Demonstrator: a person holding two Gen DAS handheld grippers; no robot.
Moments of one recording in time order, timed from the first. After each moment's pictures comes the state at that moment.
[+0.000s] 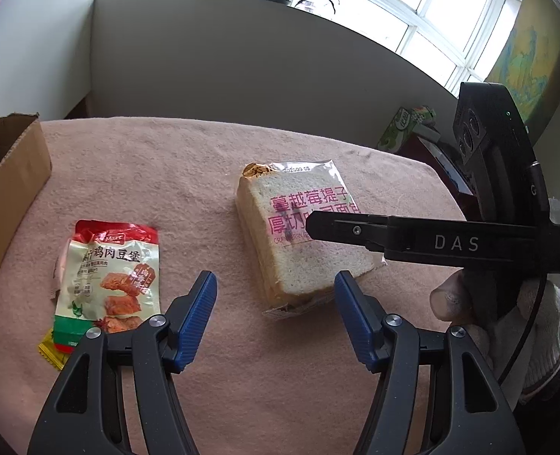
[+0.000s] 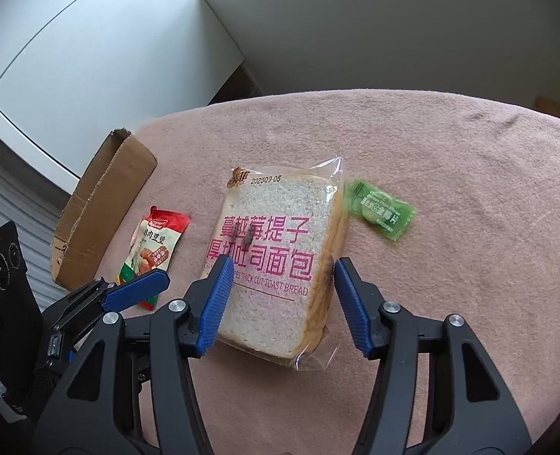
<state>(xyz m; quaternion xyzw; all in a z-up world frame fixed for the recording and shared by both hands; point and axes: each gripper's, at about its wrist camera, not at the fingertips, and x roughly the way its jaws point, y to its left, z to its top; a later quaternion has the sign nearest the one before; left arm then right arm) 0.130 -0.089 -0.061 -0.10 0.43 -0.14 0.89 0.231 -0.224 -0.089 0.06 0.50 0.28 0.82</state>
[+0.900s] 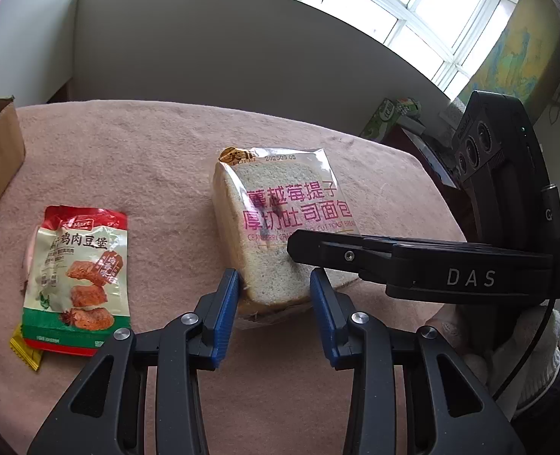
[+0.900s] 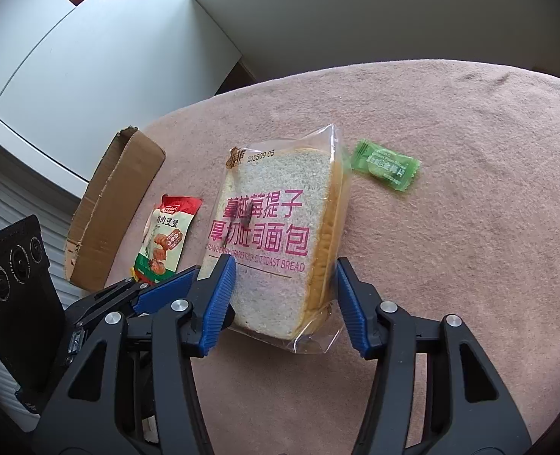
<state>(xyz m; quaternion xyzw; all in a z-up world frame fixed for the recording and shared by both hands) 0.139 -0.102 -0.071 -0.12 0.44 -0.18 0.87 0.213 -0.229 -0.094 0.10 0.52 0.28 0.80</state>
